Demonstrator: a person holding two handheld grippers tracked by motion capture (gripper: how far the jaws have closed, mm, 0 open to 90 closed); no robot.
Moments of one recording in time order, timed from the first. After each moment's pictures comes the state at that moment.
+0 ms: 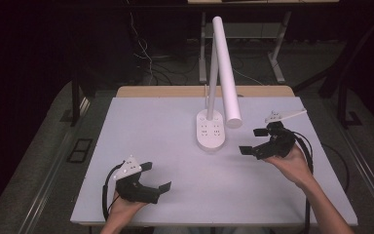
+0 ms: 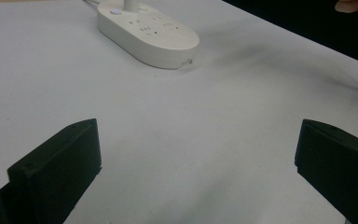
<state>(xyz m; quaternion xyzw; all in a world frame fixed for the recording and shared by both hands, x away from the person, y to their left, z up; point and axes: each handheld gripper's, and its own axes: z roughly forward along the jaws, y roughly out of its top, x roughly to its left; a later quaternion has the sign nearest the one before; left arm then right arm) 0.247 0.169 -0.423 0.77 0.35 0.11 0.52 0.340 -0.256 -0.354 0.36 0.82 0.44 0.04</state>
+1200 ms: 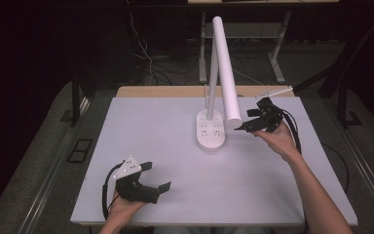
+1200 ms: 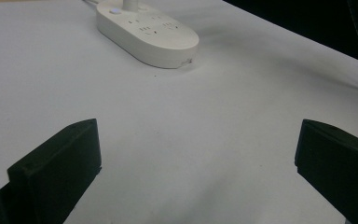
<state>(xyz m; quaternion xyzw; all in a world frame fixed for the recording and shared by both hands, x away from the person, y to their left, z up) 0.248 0.170 -0.423 0.77 0.35 0.10 0.52 0.417 -0.247 -0.354 0.39 0.81 0.44 0.05</state>
